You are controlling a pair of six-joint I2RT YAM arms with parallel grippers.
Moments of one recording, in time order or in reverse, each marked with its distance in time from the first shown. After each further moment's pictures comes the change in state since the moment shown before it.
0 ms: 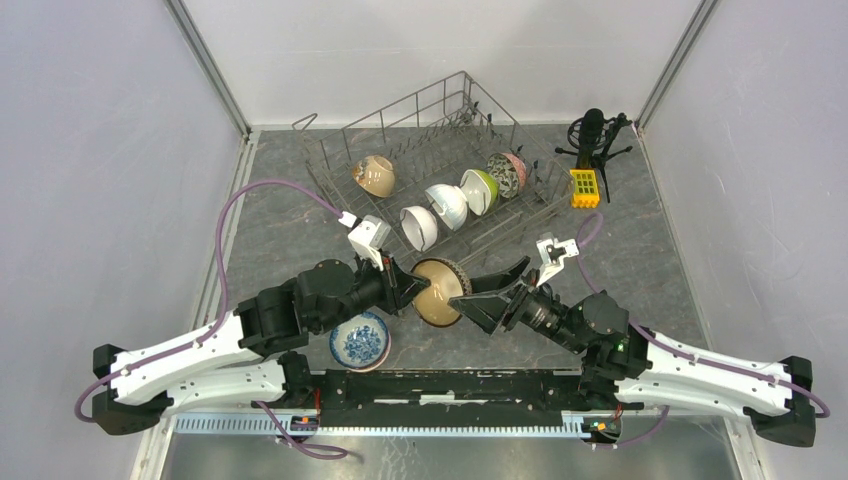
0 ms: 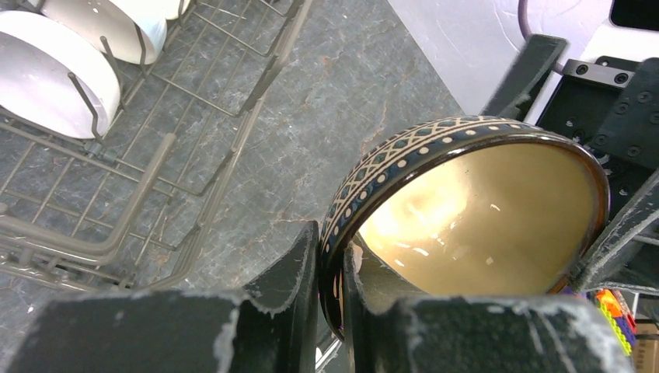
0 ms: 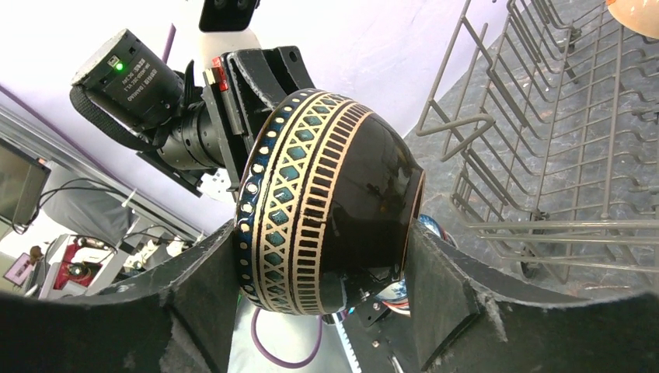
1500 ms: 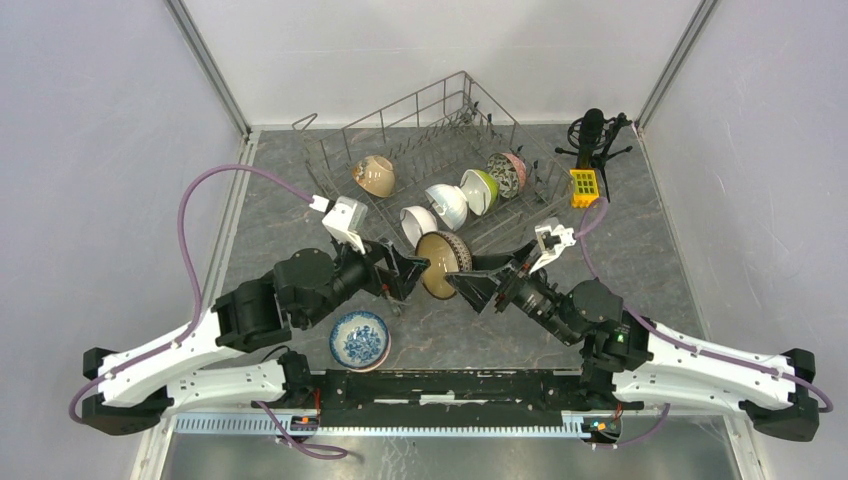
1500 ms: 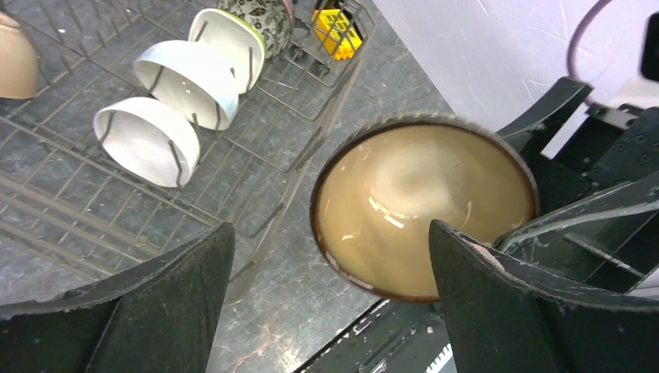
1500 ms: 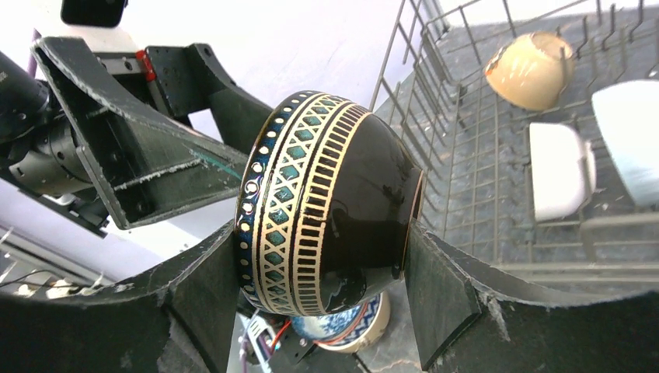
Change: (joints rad) left arm 0.002 0.008 0.148 -0.087 -0.156 0.078; right arm 0.000 0.088 0.136 -0.115 0.177 -0.160
